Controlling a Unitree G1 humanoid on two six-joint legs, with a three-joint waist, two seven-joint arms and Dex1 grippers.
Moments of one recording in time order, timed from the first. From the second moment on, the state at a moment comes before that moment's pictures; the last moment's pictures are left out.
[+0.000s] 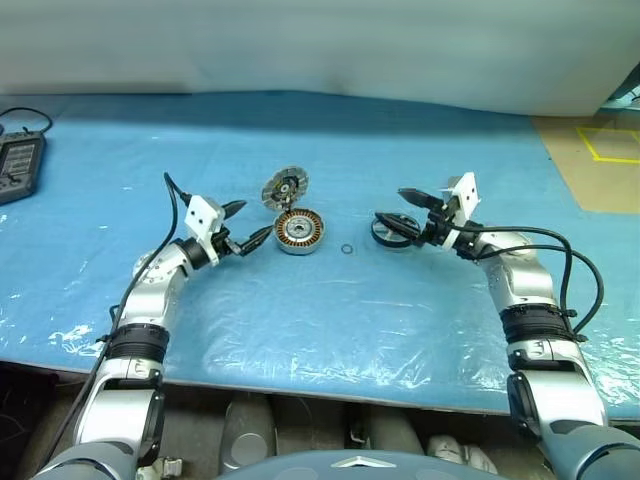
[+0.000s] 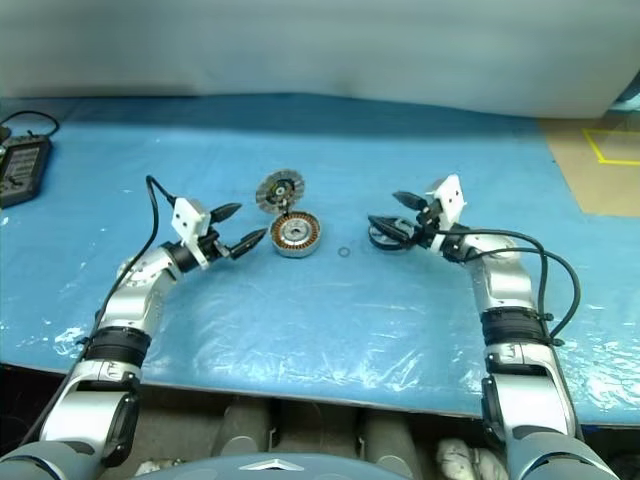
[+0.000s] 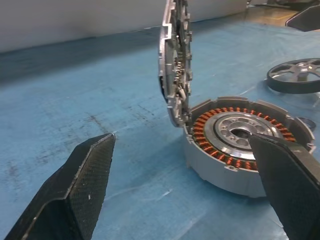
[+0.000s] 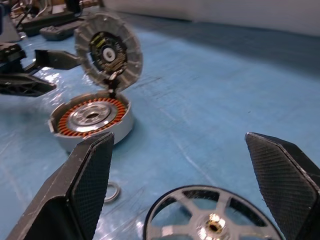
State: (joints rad) left arm -0.46 0.38 0.08 0.49 -0.27 -0.12 -0.90; right arm -0.52 -0.51 -0.07 0.38 0.32 0.17 1.08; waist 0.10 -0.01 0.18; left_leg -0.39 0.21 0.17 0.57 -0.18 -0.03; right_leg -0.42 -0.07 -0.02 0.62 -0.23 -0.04
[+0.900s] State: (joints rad) left arm -0.46 0.38 0.06 0.45 -0.27 -0.10 -0.93; right arm -0.50 -0.56 0.02 0.33 0.23 0.15 1.10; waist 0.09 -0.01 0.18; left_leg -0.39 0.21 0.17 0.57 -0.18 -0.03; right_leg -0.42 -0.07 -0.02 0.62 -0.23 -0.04
